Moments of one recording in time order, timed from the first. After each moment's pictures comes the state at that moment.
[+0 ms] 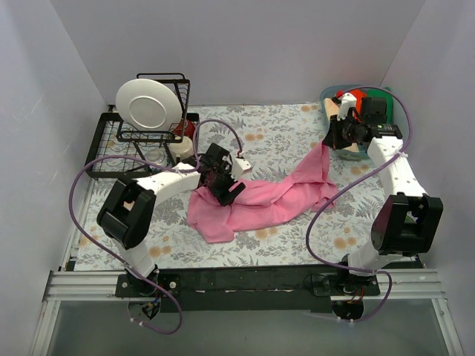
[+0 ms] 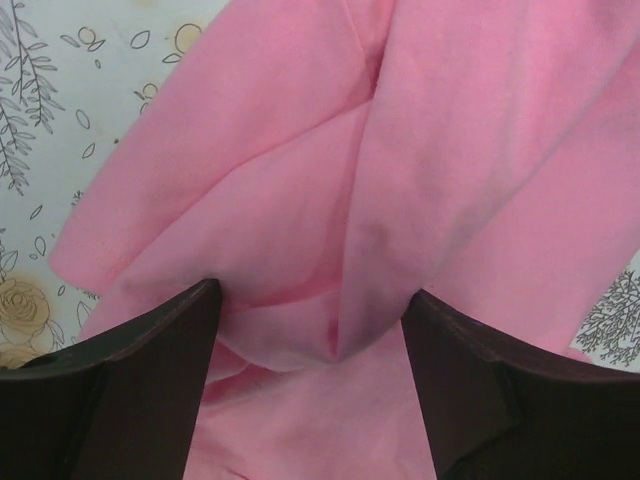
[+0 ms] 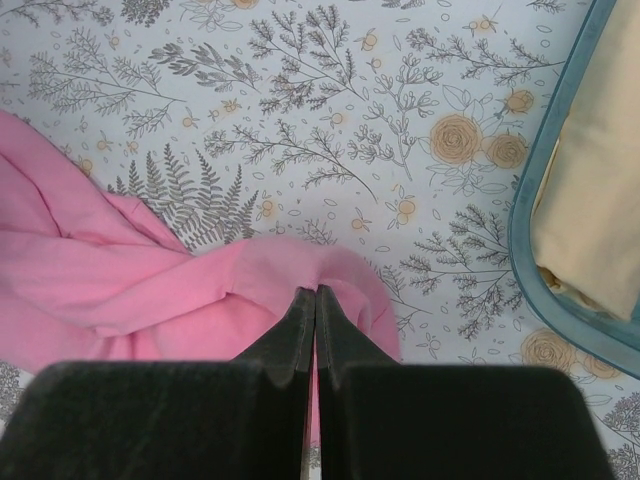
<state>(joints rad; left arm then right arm) -0.62 1.73 1.13 -0.43 0.23 0.34 -0.03 1.56 1.38 -0.60 -0.49 -0.23</state>
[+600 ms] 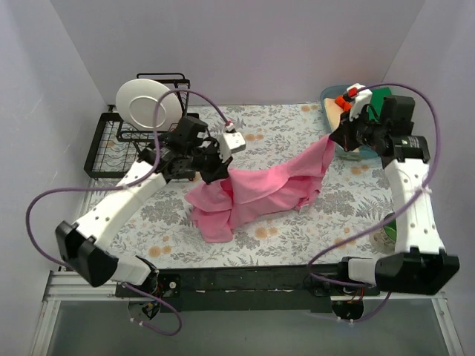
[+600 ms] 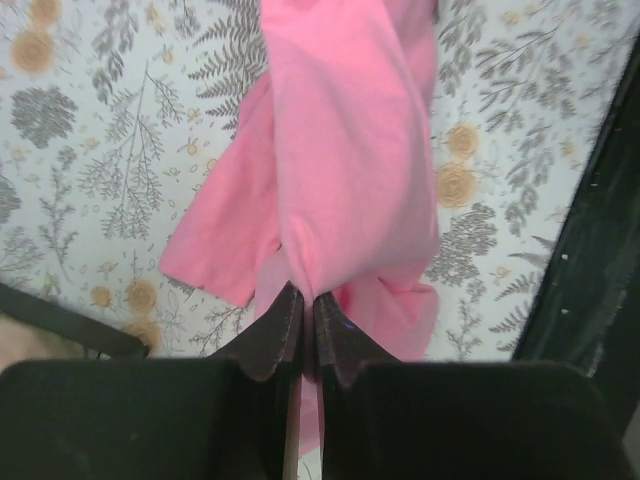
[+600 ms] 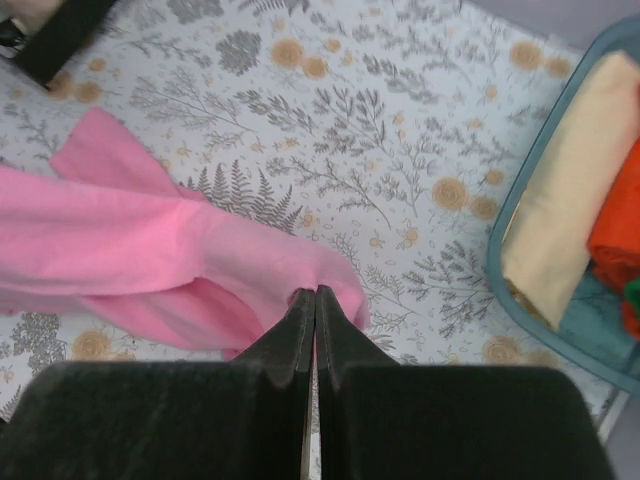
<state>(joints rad) -0.62 1.44 1.39 -0.78 0.41 0.42 -0.03 1.34 1.42 -0.73 -0.57 -0.31</state>
